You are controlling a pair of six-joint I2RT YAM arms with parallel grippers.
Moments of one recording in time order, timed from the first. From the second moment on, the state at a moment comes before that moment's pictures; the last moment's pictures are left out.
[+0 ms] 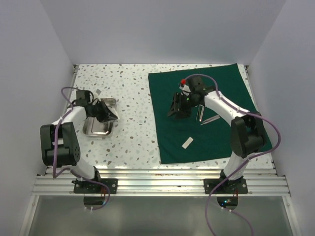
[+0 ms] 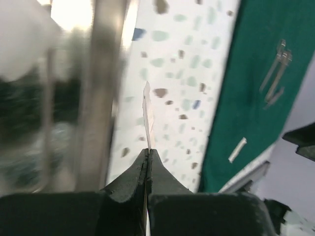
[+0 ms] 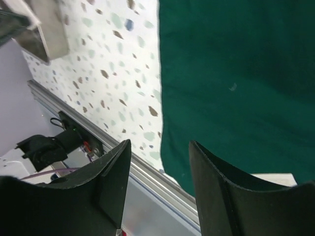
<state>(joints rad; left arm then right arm) 0.12 1.60 0.93 -0.36 0.65 -0.44 0.39 1.77 1.37 -0.66 -0.53 0.52</state>
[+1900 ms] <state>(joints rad) -0.05 1.56 1.09 -0.63 0.49 -0.31 0.21 1.50 0.64 -0.32 -0.52 0.70</state>
